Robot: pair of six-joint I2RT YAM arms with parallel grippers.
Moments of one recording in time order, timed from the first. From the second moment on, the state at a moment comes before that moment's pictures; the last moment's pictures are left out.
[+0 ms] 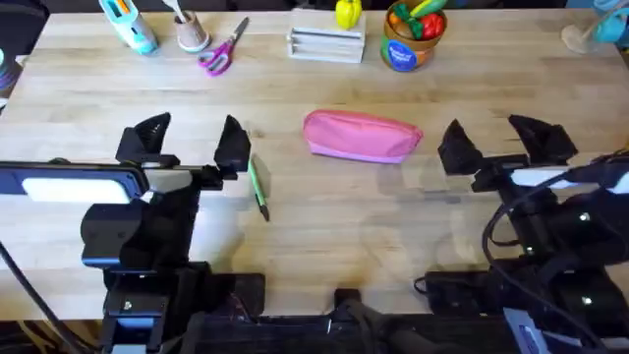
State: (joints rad) left arm 0.00 0.00 0.01 -0.04 0.02 0.00; right arm 0.00 0.00 0.01 -0.10 -0.03 0.00
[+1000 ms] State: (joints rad) left arm -0.06 1.20 0.97 -0.62 0.67 0.87; right arm 0.00 0.65 0.90 -0.72 -0.21 -0.06
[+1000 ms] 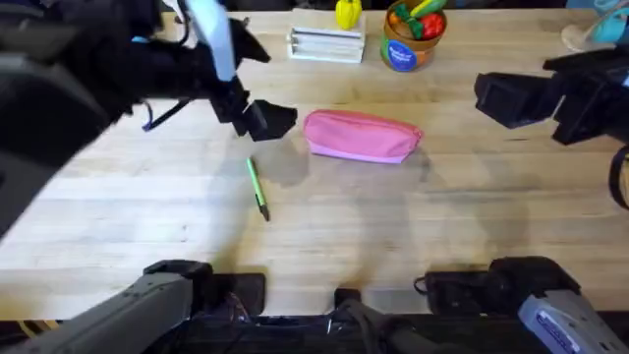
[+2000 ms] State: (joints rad) left arm -0.19 1.69 1.11 -0.74 0.76 1.33; right arm 0.00 0.70 0.91 -0.85 -0.23 -0.09
